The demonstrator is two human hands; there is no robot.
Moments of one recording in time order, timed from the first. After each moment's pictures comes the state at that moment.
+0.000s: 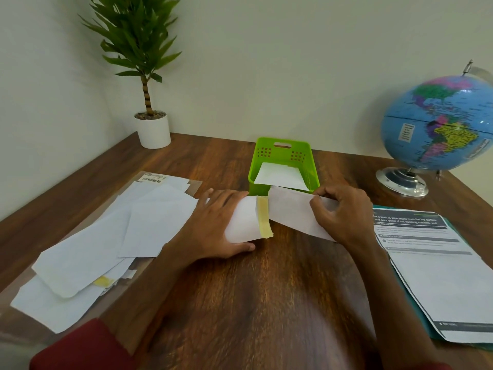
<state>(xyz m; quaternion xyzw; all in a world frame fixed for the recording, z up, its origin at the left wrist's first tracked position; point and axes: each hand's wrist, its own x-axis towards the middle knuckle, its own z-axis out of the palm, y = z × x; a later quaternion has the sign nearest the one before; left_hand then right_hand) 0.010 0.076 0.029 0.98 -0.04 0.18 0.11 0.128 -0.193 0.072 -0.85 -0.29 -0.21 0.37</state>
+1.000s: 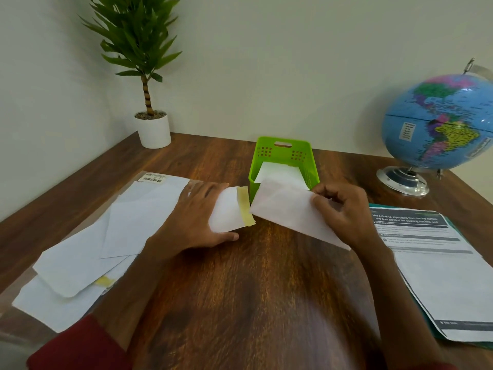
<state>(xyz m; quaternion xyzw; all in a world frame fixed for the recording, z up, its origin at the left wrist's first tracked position) 0.004 0.106 0.038 0.98 0.03 0.15 0.13 0.129 -0.197 0.075 -0.80 -0.39 -0.15 0.44</state>
